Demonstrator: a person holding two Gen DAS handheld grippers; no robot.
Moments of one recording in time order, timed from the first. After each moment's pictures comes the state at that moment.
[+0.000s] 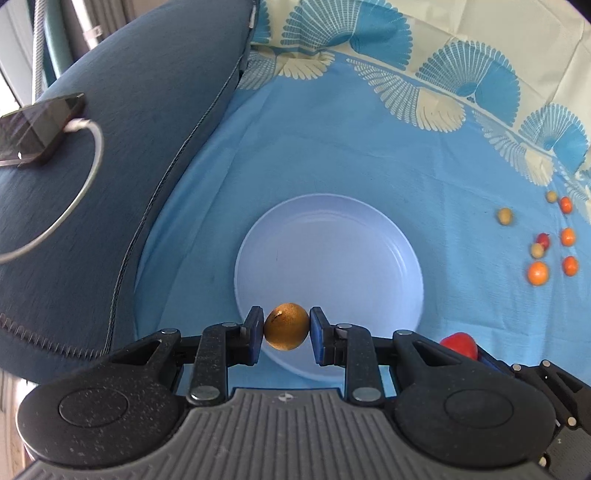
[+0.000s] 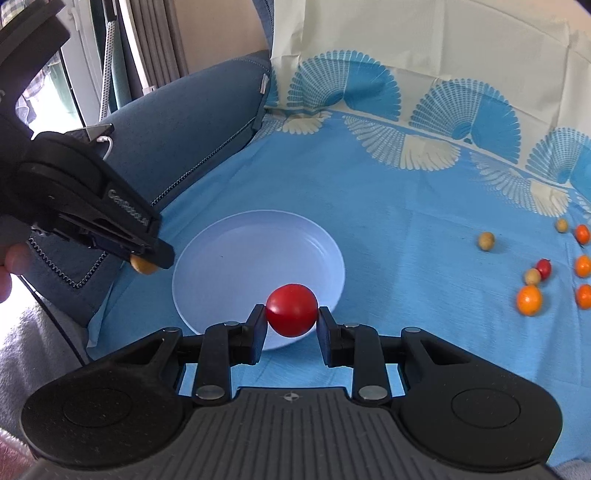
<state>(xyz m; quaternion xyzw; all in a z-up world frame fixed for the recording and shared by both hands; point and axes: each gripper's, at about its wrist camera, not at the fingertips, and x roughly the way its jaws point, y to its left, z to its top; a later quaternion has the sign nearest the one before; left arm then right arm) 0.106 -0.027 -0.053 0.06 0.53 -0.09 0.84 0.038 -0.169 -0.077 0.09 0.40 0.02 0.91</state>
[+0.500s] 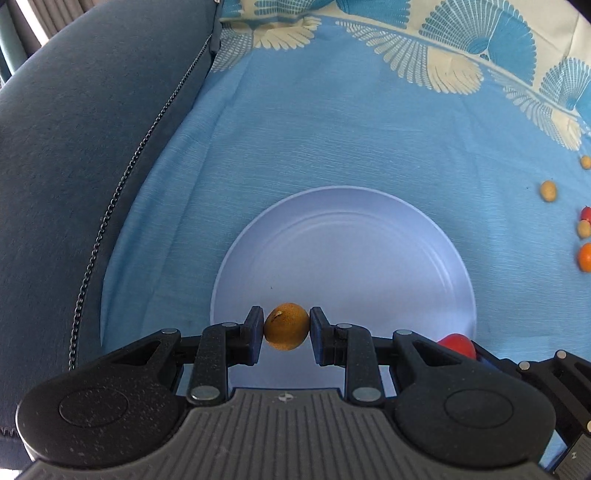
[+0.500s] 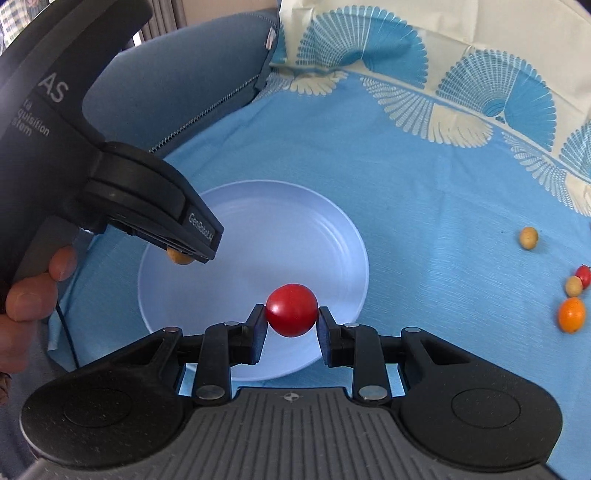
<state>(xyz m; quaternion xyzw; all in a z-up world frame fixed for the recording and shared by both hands) 0.157 -0.055 -0.120 0.12 0.54 -0.10 0.83 0.100 -0.159 -0.124 0.07 0.44 0.04 0.90</state>
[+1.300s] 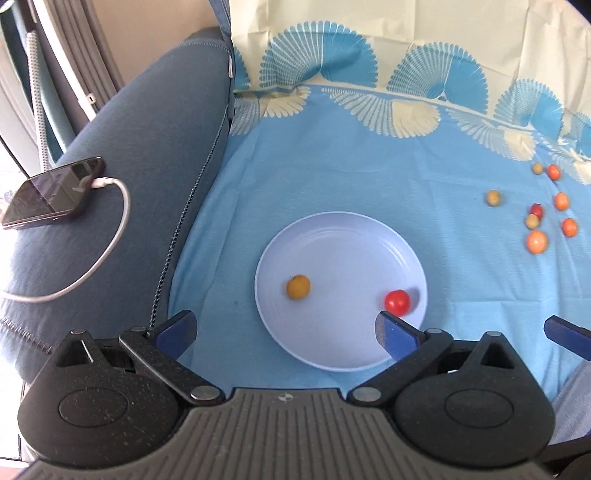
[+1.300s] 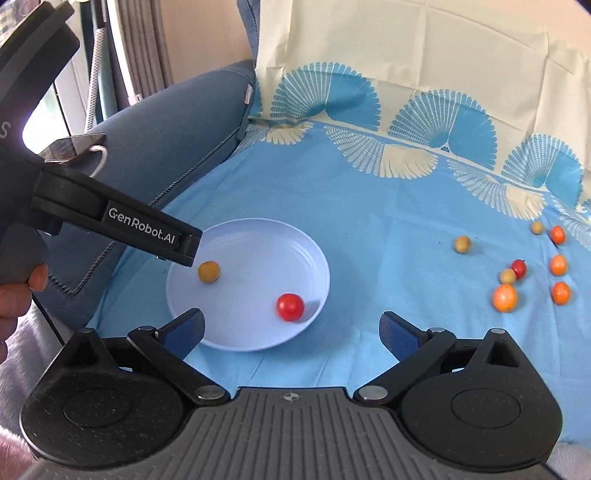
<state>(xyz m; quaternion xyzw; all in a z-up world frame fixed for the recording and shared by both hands) 0.055 -0.022 -0.024 0.14 0.46 -0.12 0.87 -0.001 -0.160 -0.047 0.07 0.38 -0.01 0.92</state>
